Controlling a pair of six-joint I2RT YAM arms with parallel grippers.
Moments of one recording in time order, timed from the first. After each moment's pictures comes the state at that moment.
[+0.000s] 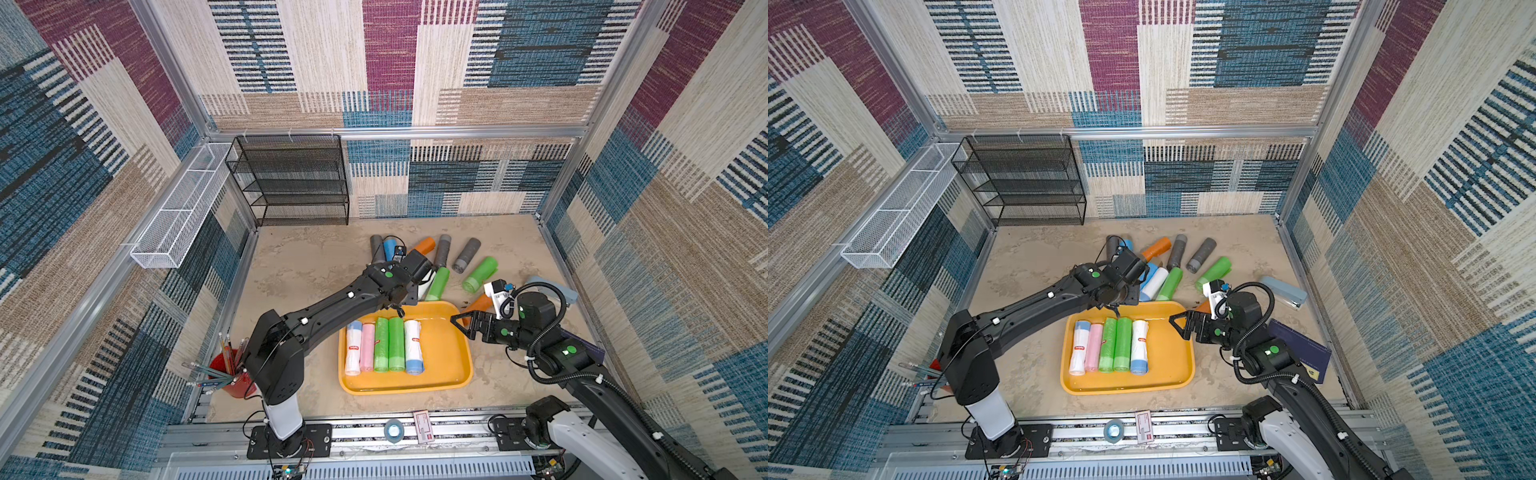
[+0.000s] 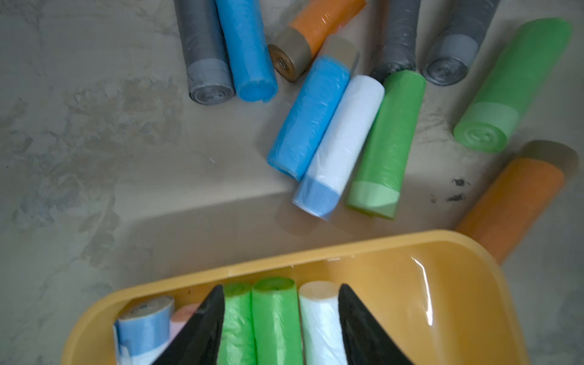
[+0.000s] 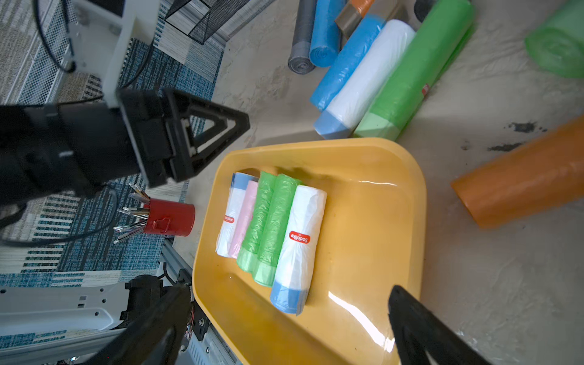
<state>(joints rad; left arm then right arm) -0.80 1.80 1.57 -0.84 -0.35 -0.62 0.37 0.77 0.59 -0.41 -0.50 0.60</state>
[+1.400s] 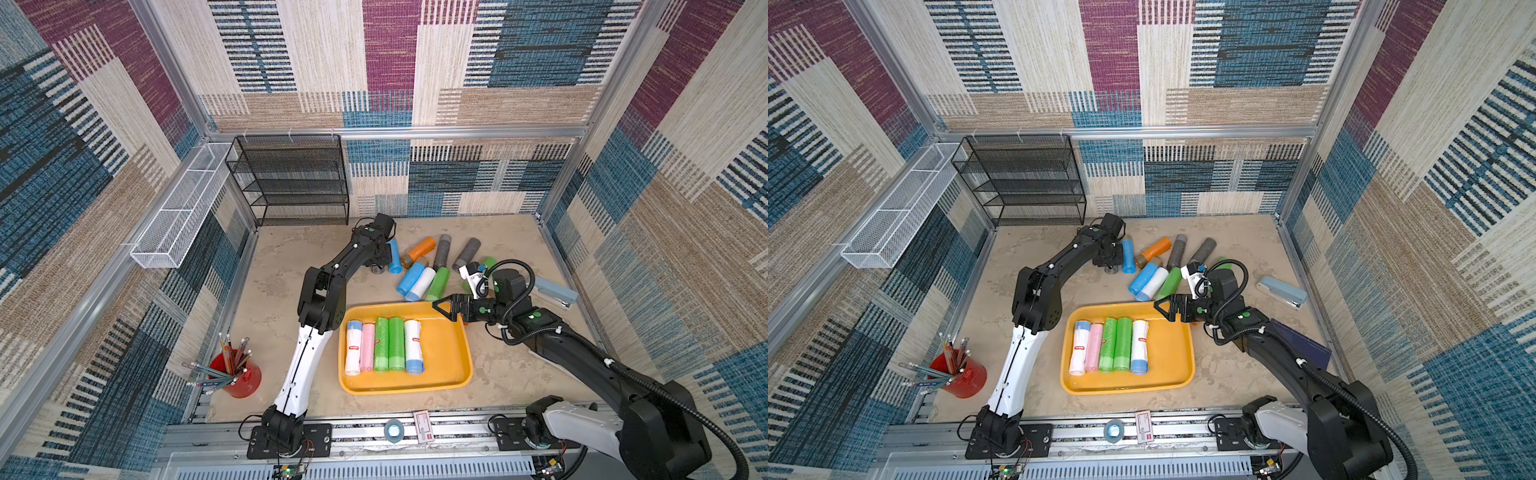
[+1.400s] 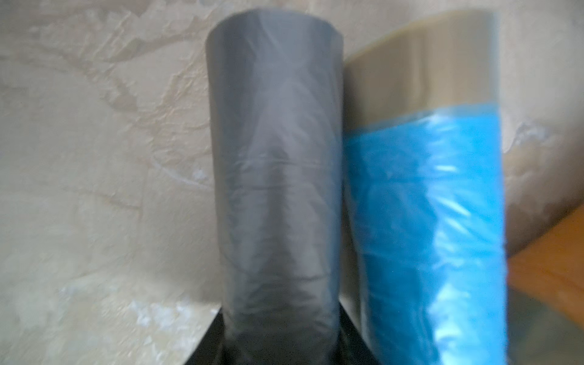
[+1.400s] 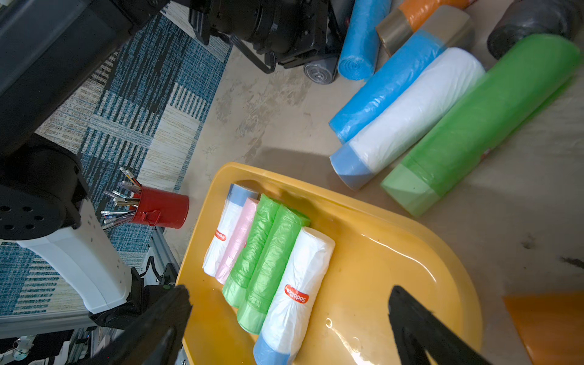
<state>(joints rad) -0.43 2.50 2.24 -0.89 -0.16 -0.46 0.37 1.14 0.68 -0.16 -0.59 0.47</state>
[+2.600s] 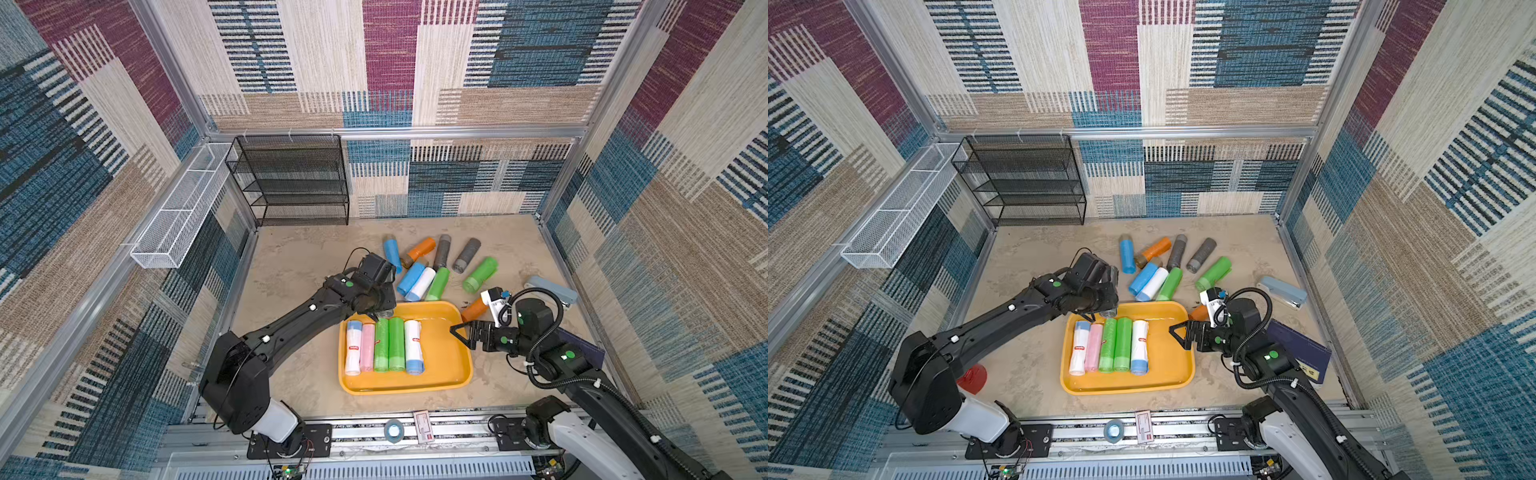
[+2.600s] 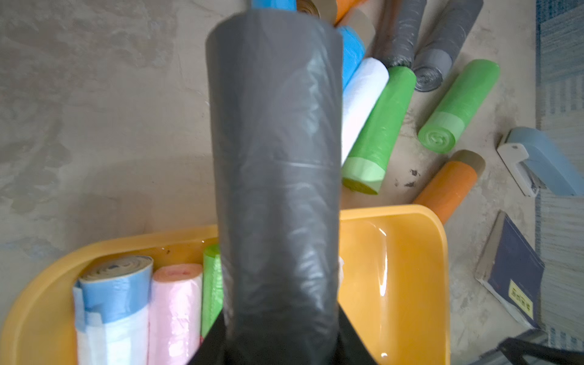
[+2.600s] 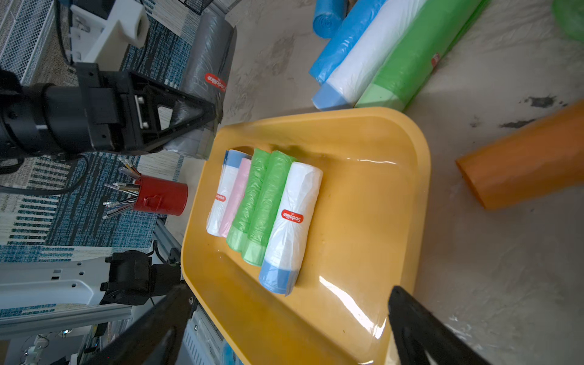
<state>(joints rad) -0.71 1.52 1.20 -0.65 -0.04 -0.79 0.37 0.72 0.51 -0.43 -0.53 0.55</state>
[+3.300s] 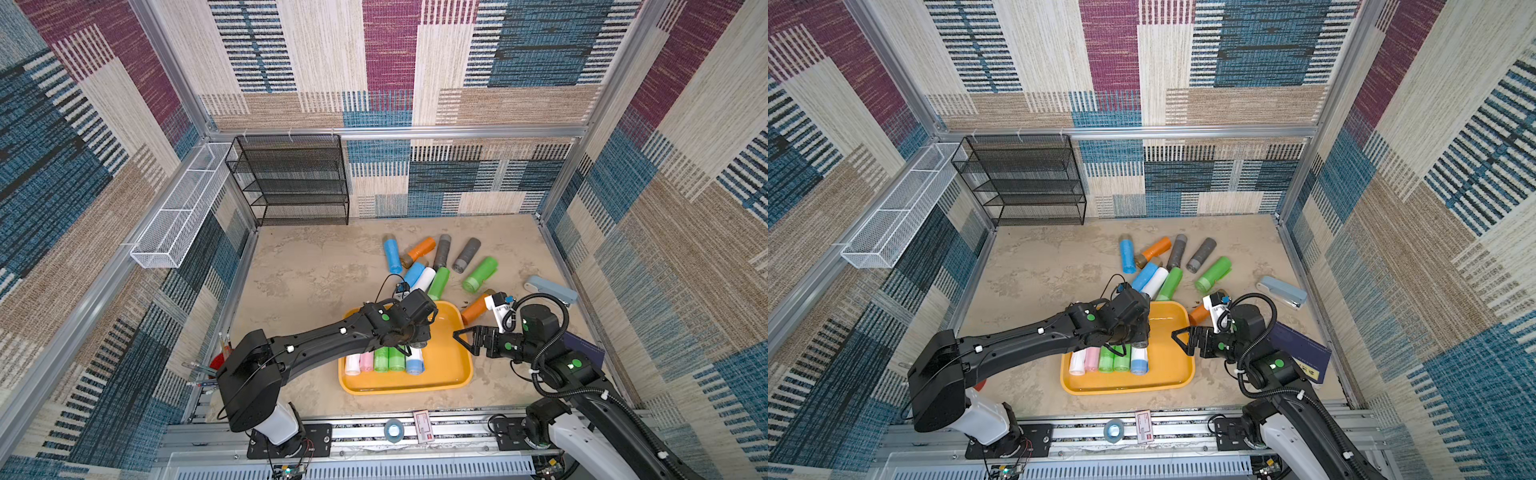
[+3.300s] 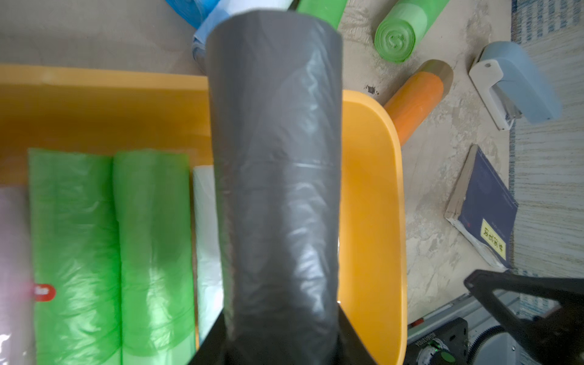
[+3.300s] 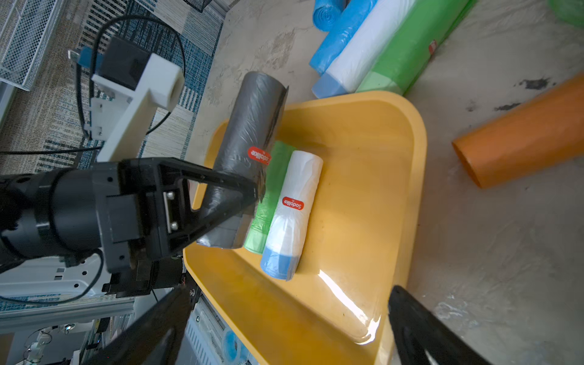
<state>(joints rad) -1.03 1.60 1.17 -0.56 -0.14 -1.03 0.37 0.64 0.50 -0.49 -0.53 0.55</state>
